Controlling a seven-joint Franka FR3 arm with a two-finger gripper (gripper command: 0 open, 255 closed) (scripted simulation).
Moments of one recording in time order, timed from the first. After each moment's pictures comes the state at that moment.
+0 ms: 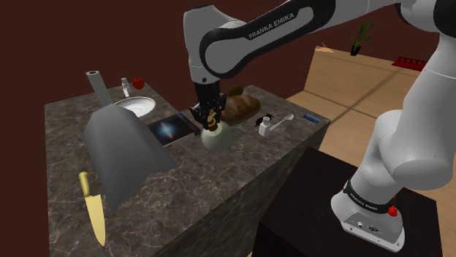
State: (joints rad) arm 0.26 0.02 0.11 -2.02 -0.03 2.01 0.49
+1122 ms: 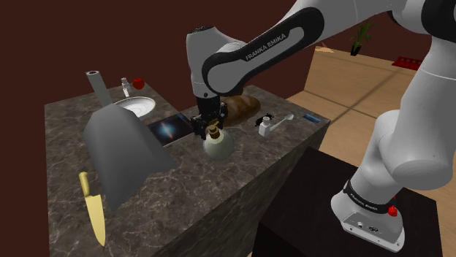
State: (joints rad) arm 0.26 0.06 0.11 -2.09 -0.04 2.12 0.50
